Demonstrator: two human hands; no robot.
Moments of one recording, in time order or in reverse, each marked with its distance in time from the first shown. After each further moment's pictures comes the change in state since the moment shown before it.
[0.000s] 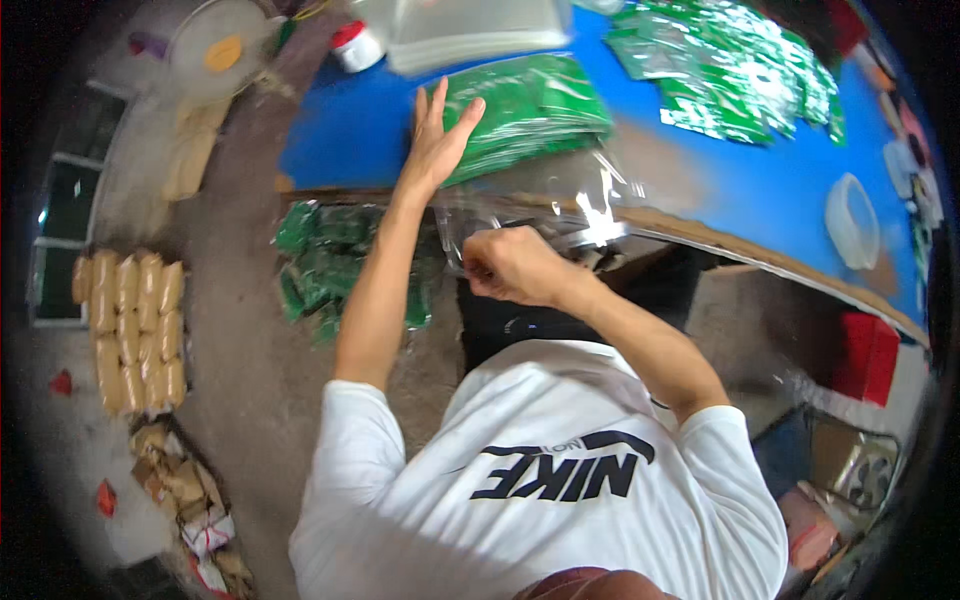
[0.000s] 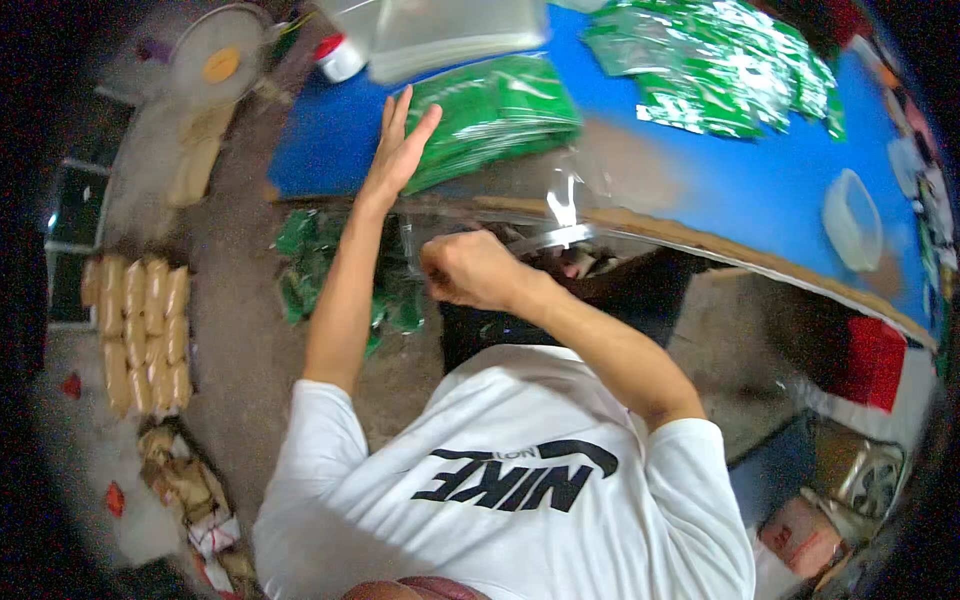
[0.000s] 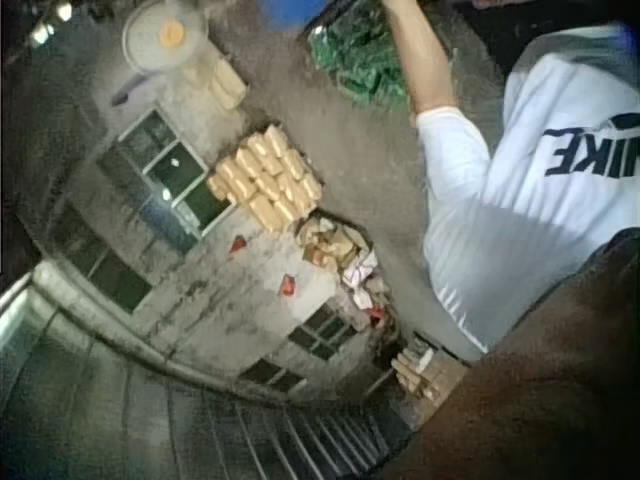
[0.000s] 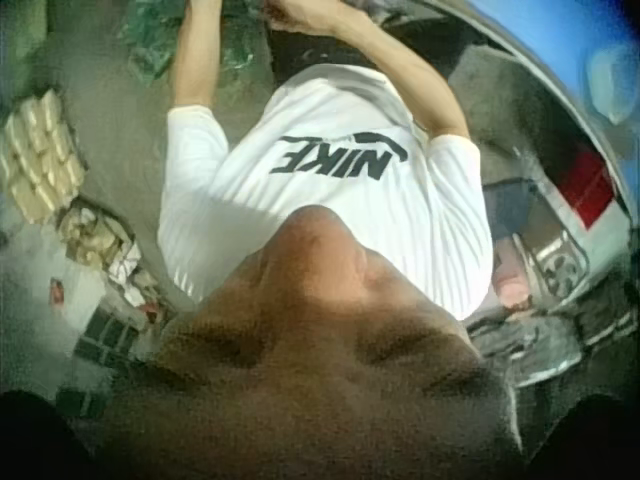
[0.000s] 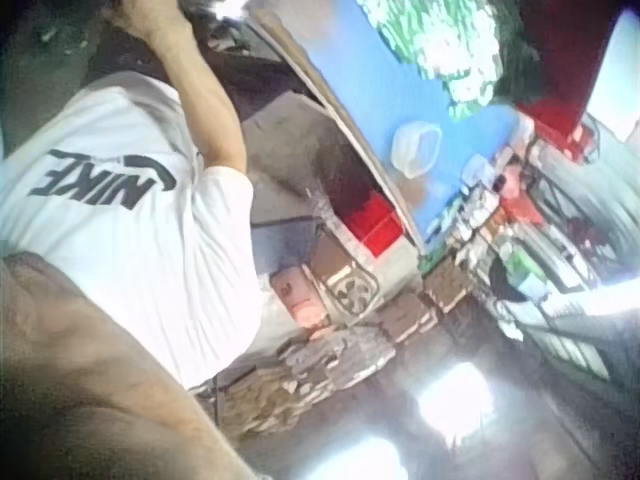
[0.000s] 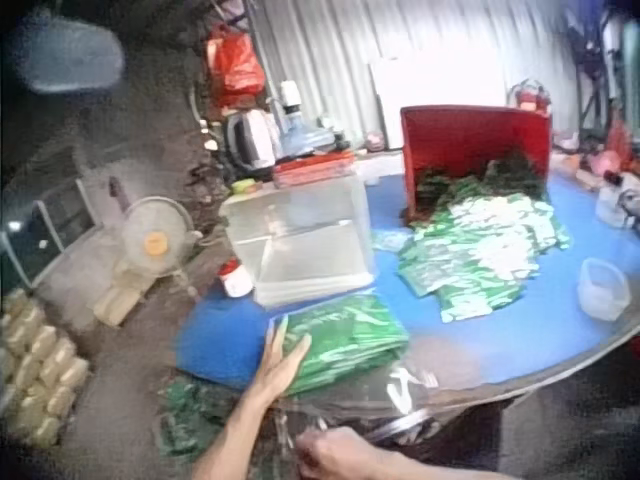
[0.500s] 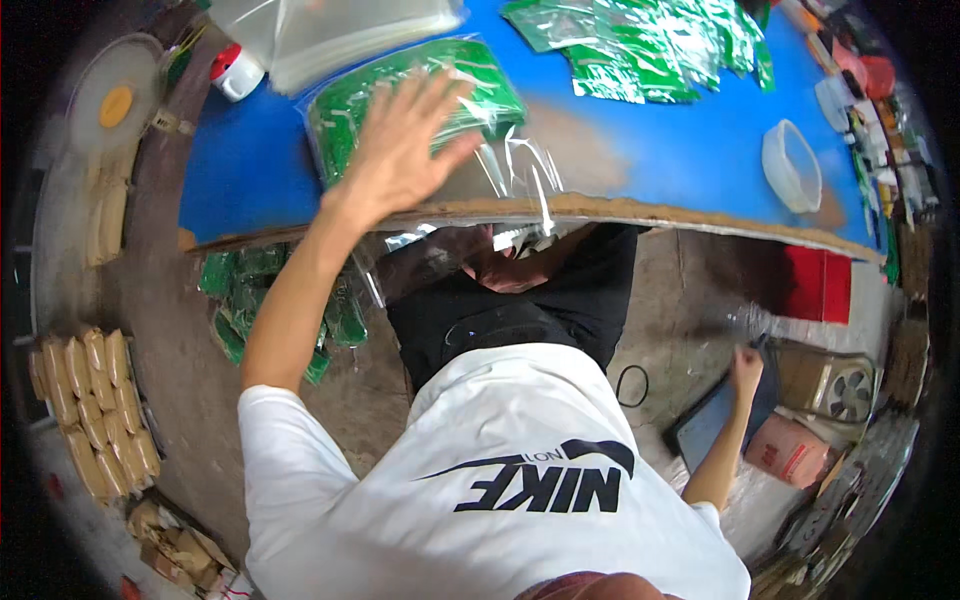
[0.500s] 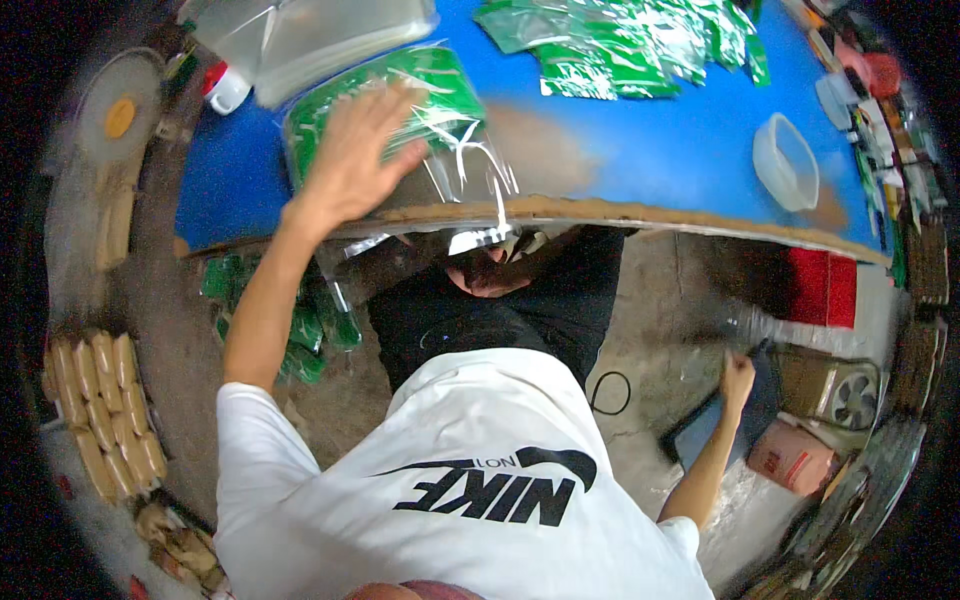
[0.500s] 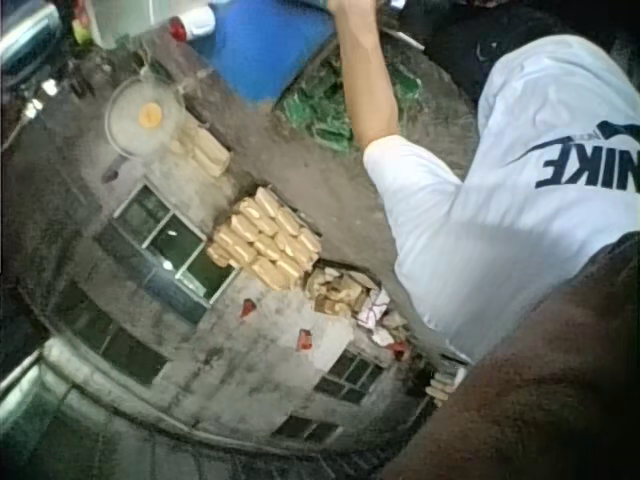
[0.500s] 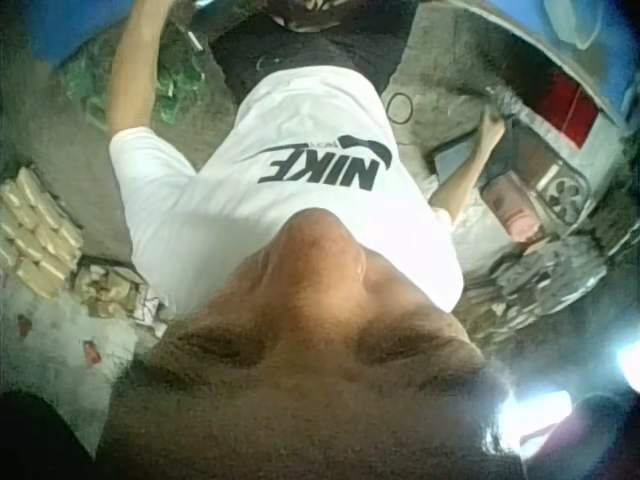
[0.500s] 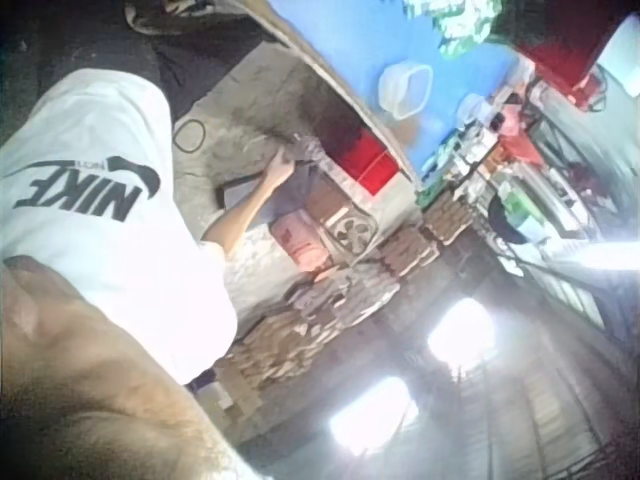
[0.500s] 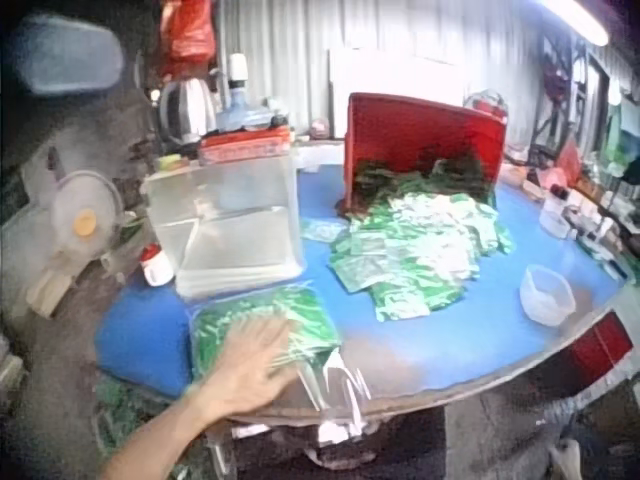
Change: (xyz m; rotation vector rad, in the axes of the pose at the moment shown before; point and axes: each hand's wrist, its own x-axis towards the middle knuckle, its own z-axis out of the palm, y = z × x) left_hand 0.017 0.046 0.048 0.852 -0.364 0.712; right_hand -0.560 -0.008 -0.100 -0.740 0.709 1.550
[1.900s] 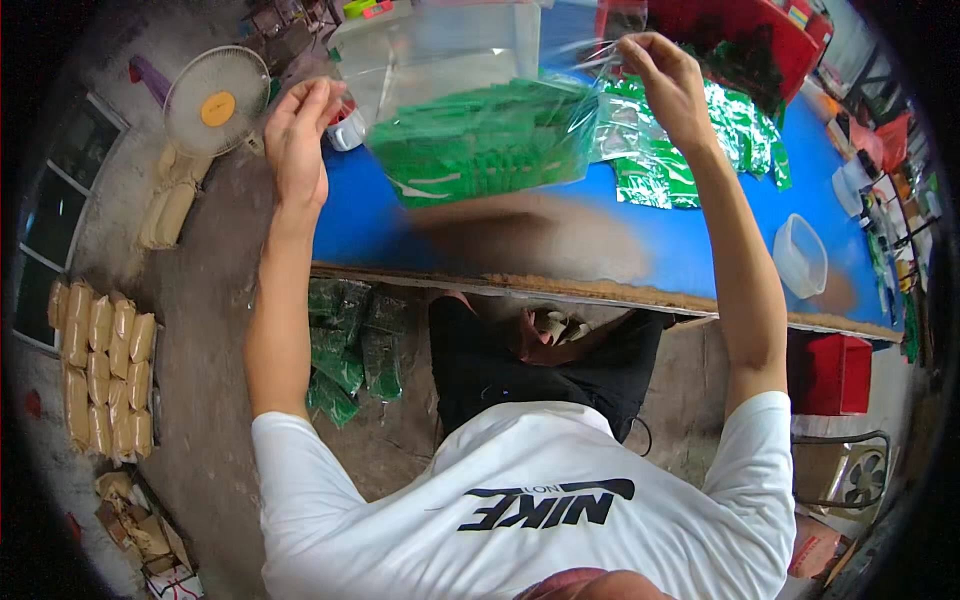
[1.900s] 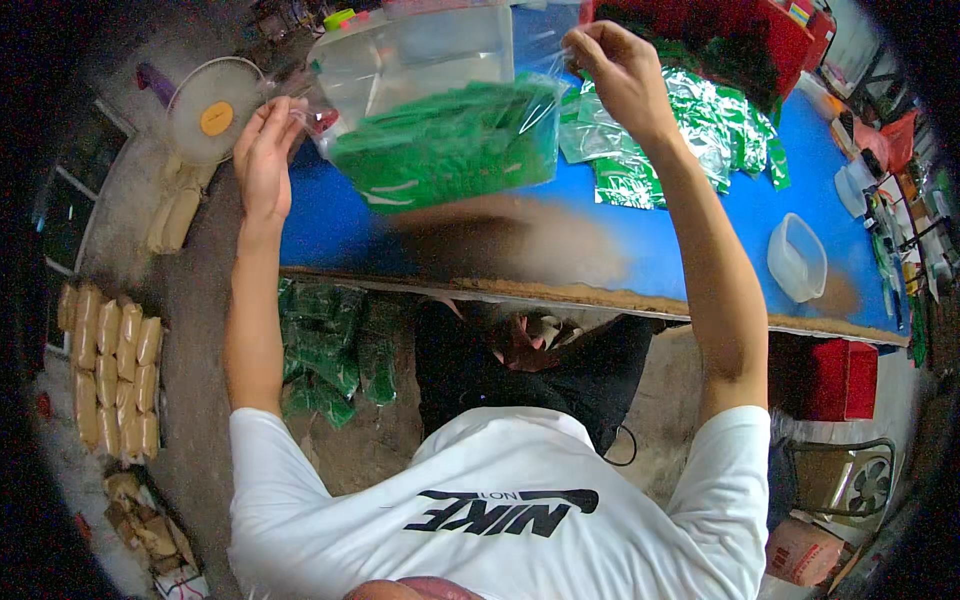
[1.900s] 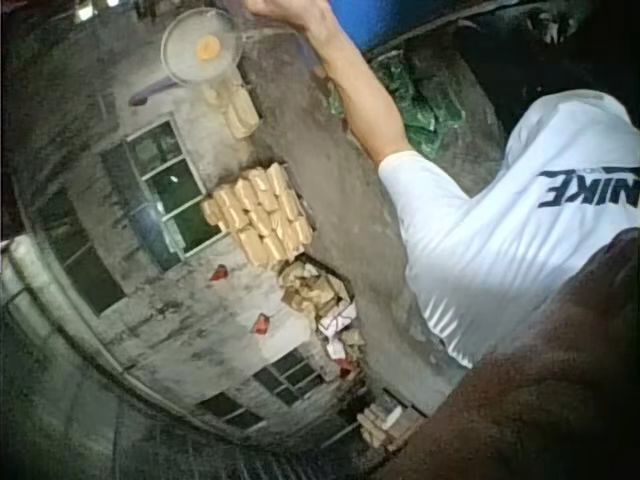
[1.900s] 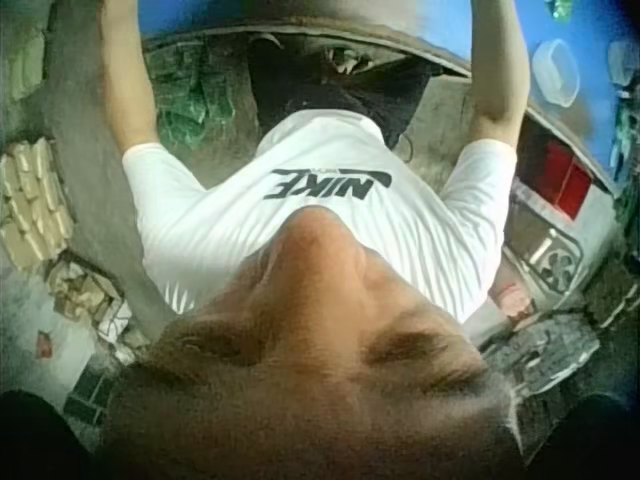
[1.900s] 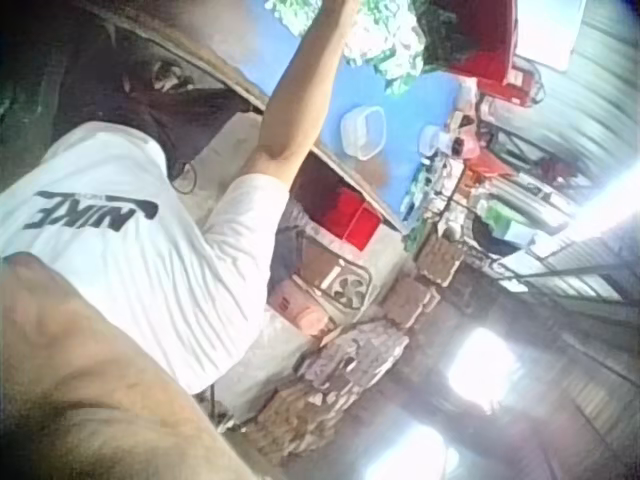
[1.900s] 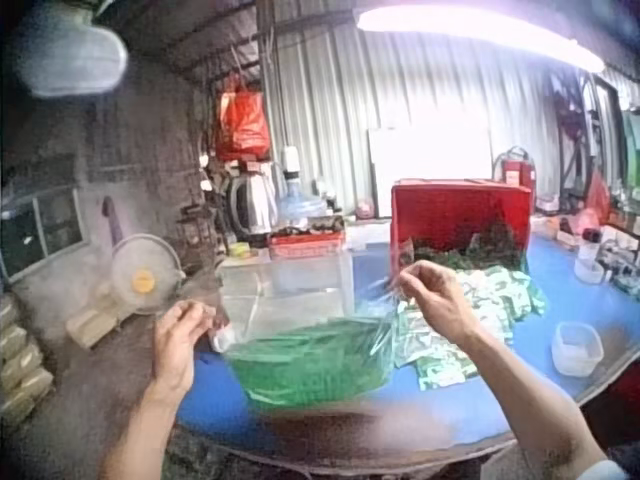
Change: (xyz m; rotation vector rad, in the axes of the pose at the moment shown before) left_hand -0.051 -0.100 -0.150 -1.247 0.998 -0.385; right_hand 0.128 -0.621 -0.125 1.228 -0.205 -1.141
